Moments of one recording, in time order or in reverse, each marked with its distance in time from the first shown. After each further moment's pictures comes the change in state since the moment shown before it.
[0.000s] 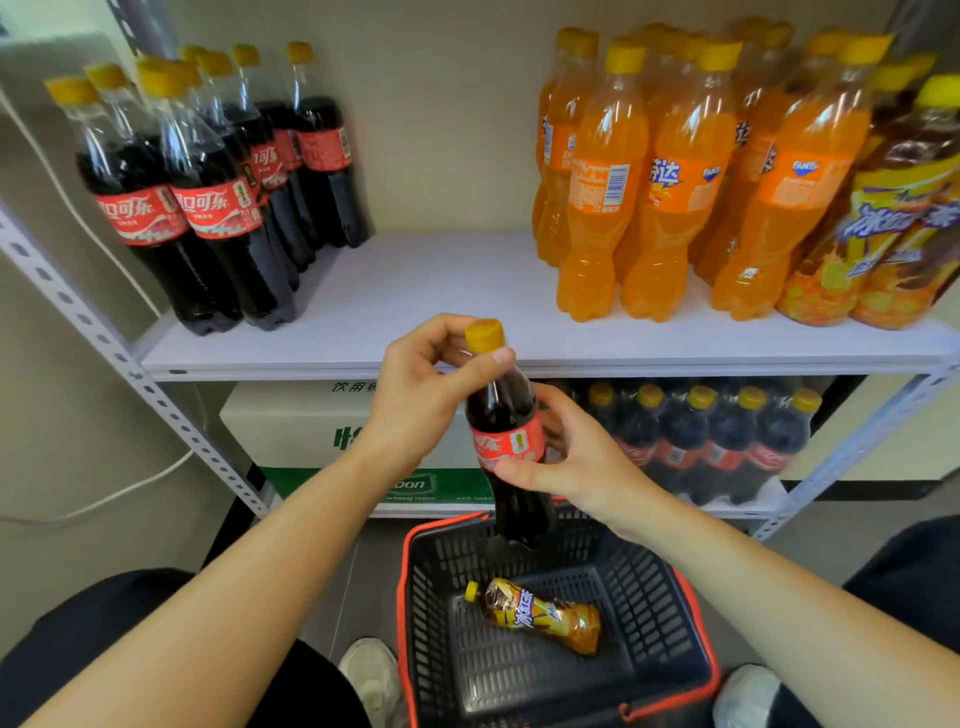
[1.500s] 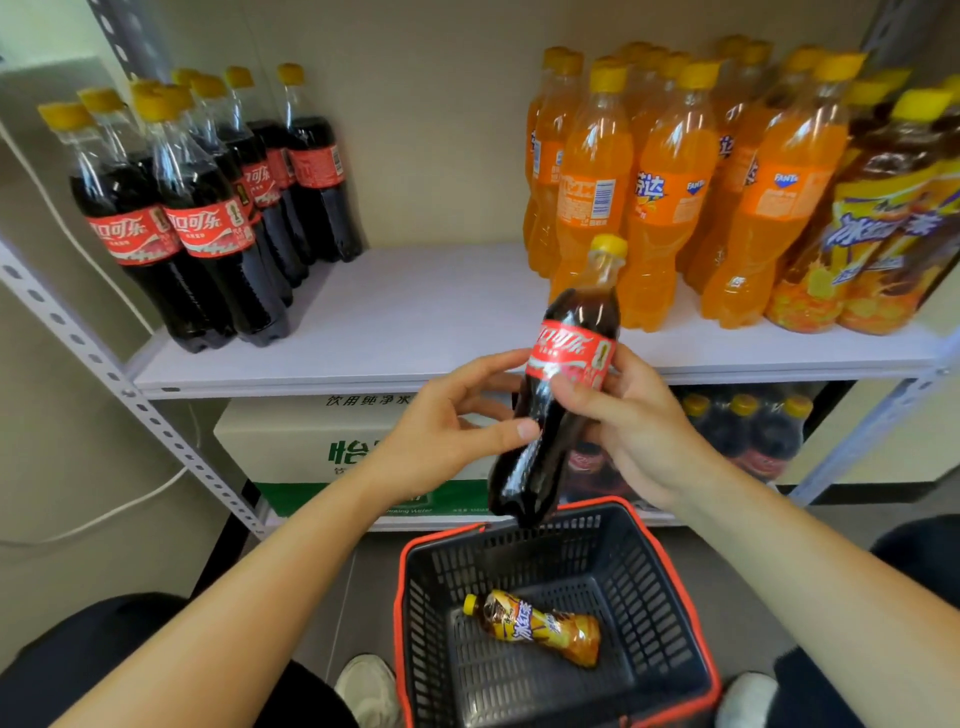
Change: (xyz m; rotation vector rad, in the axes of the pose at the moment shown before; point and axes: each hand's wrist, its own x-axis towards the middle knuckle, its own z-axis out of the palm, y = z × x) left_hand -0.006 -0.009 0.001 0.108 -0.397 -0.094; right_hand 0.002 -0.042 -0.035 0.430 0.192 -0.079
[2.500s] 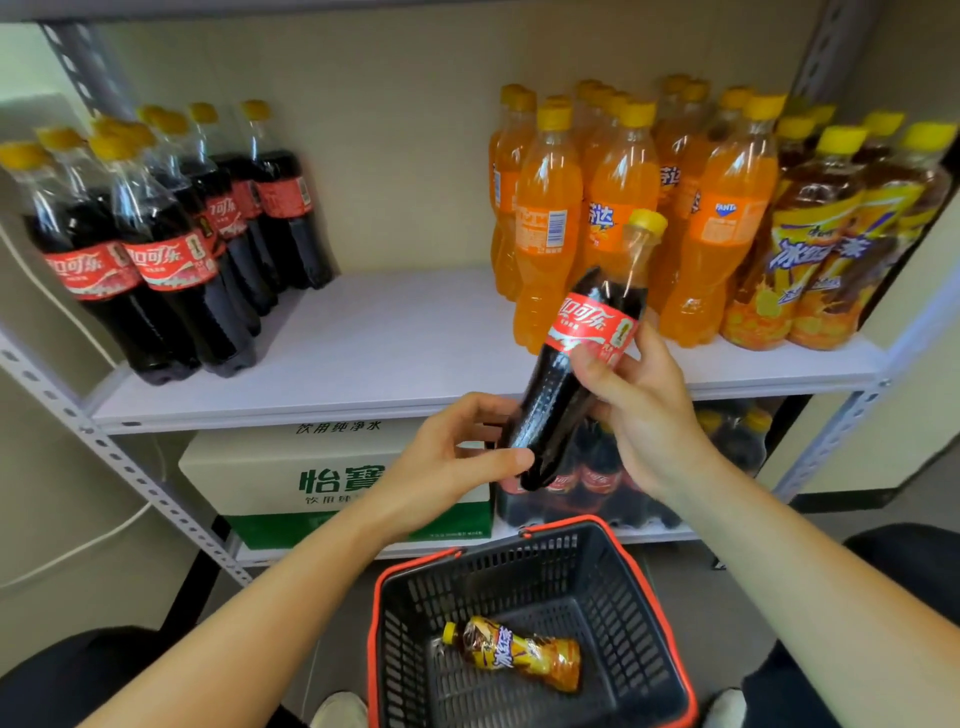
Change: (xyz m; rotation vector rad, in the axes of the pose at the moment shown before) left_hand 0.008 0.004 0.030 -0.080 -0.022 -0.083; right_hand 0.005 -0.029 -0.023 -0.021 0.163 -0.211
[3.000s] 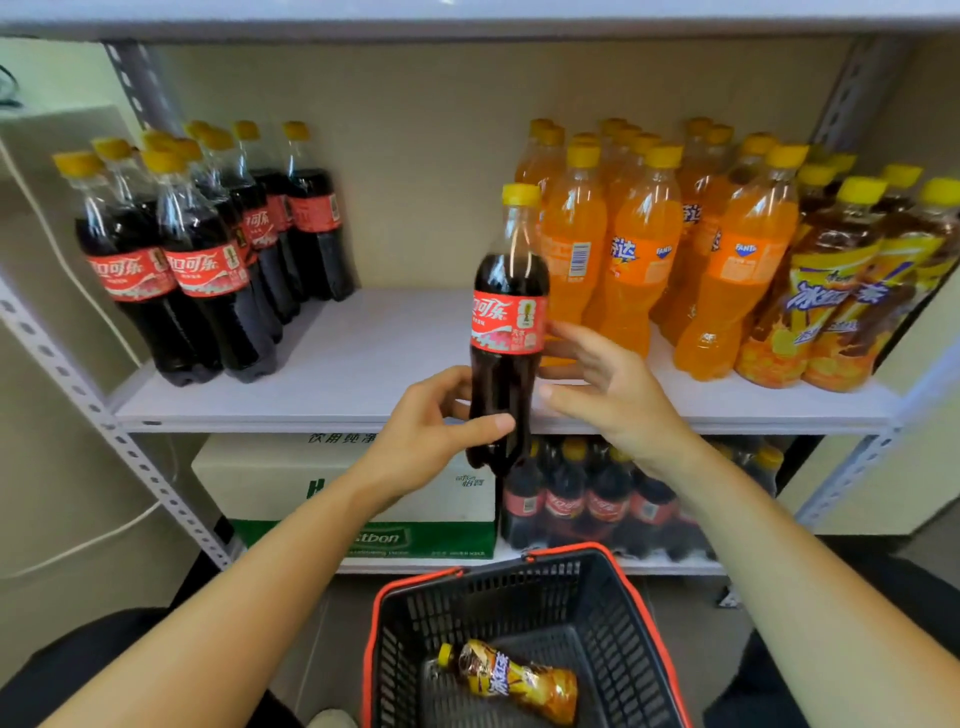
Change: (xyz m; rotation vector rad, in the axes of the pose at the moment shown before) left_hand 0.024 0.006 -0.035 0.057 0.202 0.075; right_hand 0.040 -0.001 0.007 -0.505 -0.333 -0.121
